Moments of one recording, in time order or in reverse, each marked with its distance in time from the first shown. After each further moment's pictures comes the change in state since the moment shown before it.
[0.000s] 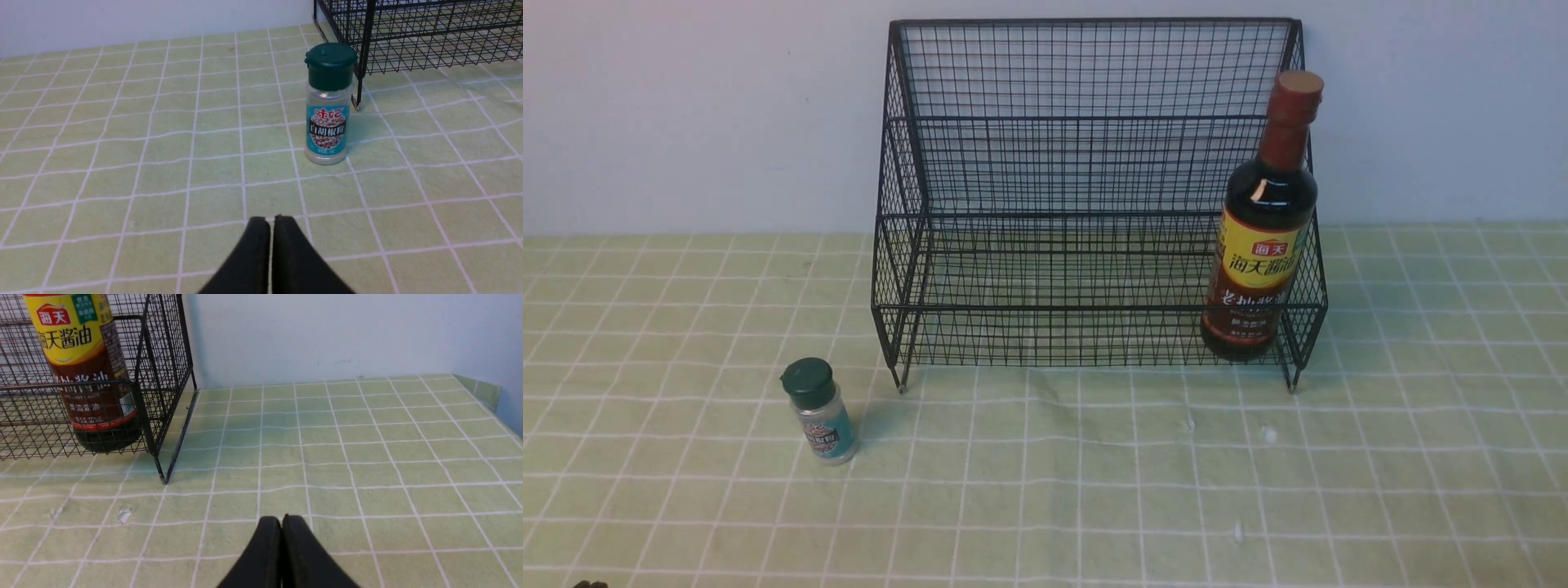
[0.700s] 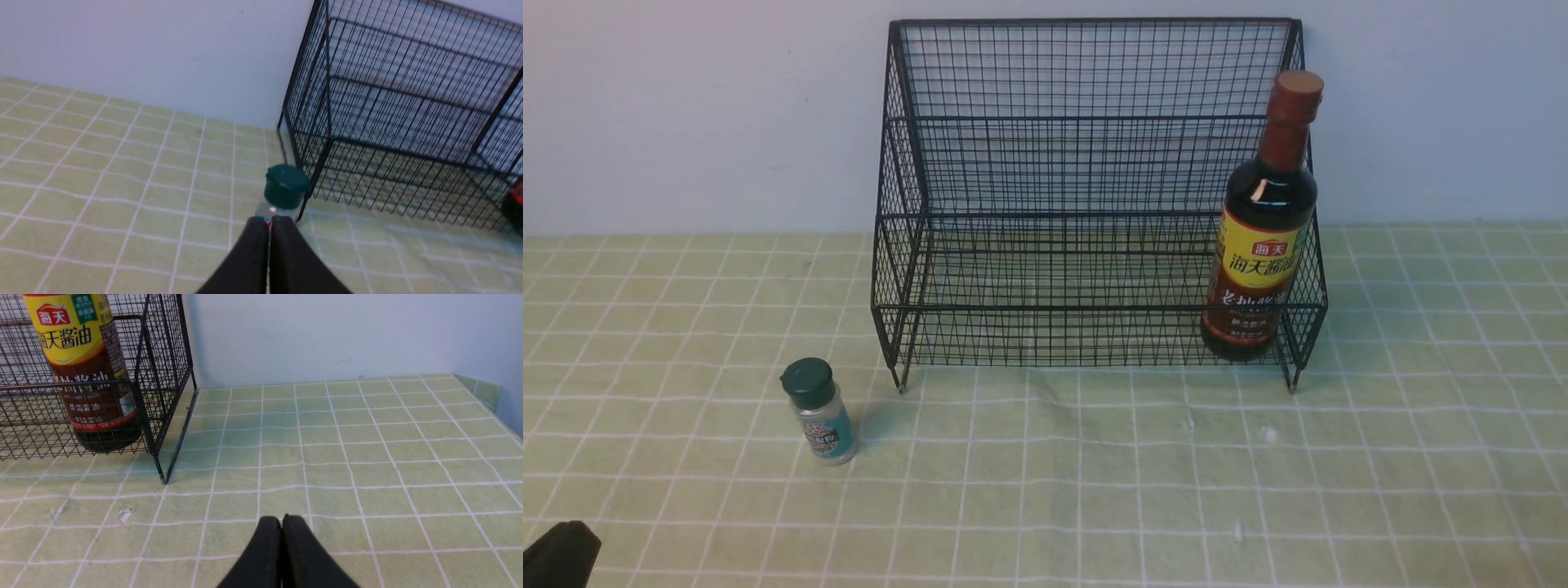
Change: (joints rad) right arm 0.000 0.000 0.000 0.000 0.000 0.001; left arm 0.000 0.000 0.001 -0.212 -0.243 -0.141
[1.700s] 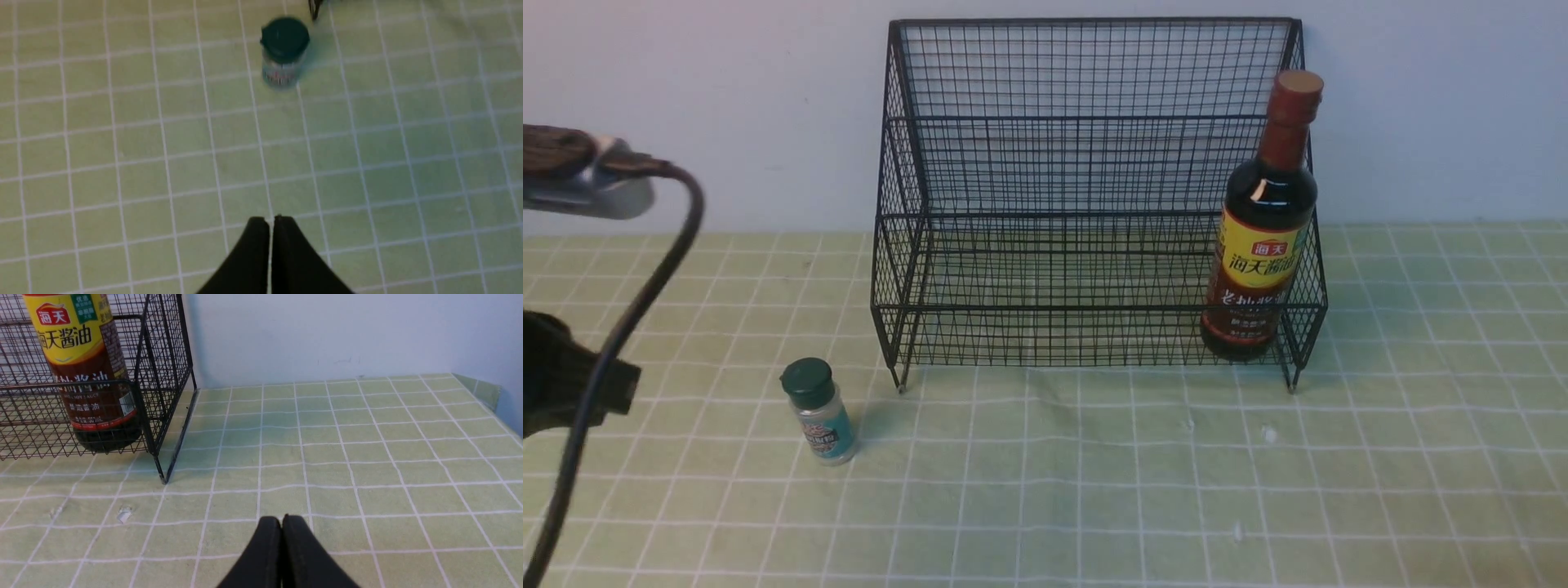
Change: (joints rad) right arm 0.000 0.000 0.000 0.000 0.001 0.000; left arm 0.000 1.105 -1.127 0.158 1.084 0.190
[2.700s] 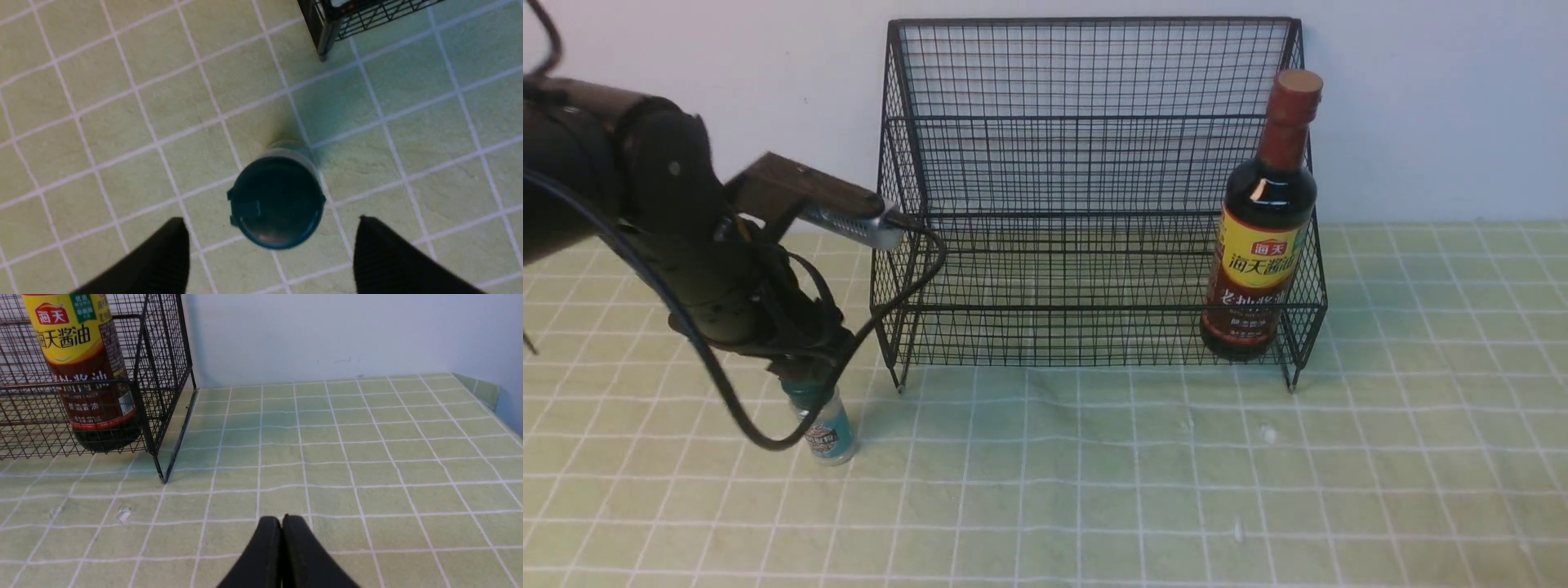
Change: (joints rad) right arm 0.000 0.000 0.000 0.000 0.000 0.000; left arm -0.141 0.532 -0.086 0.130 -0.367 0.044
